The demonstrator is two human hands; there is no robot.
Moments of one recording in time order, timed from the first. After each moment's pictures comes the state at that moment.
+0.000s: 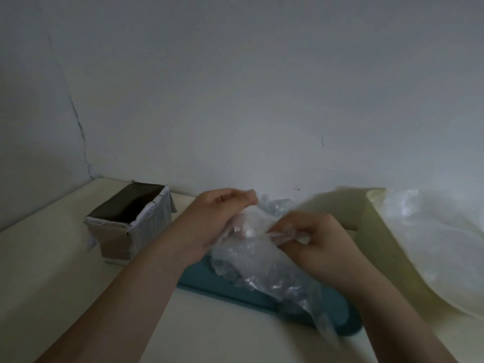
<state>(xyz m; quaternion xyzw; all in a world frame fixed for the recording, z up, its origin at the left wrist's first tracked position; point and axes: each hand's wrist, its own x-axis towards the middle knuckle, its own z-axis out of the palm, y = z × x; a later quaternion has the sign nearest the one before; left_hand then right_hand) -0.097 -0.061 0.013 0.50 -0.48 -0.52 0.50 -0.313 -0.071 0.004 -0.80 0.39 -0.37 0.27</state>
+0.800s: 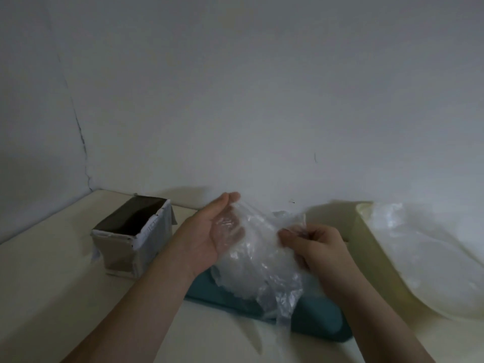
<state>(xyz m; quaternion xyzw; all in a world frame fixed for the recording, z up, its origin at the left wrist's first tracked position) -0.089 -0.076 -0.002 0.34 -0.24 -0.67 0.61 -0.313 -0.068 0.004 -0.59 0.48 -0.47 0.46</state>
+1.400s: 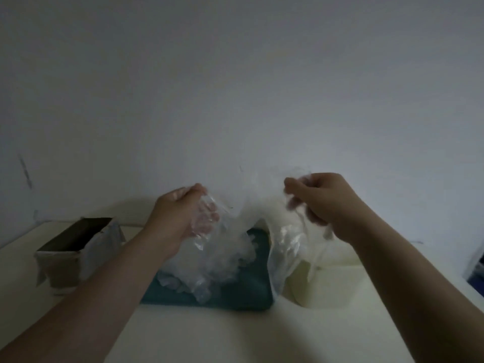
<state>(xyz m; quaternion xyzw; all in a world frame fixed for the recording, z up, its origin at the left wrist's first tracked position) -0.175 -0.039 0.065 0.47 -0.42 -0.49 0.60 -0.445 -0.012 0.121 -0.63 0.55 -0.45 0.30</state>
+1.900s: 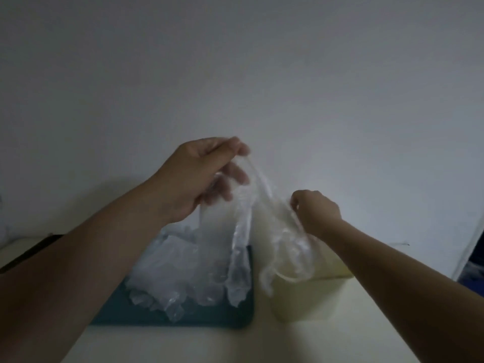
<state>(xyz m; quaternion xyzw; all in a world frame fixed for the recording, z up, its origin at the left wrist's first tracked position) -0.256 -0.023 0.167 0.40 -0.64 -0.42 0.50 -0.507 -0.100 0.076 -0.66 0.72 -0.19 0.06</state>
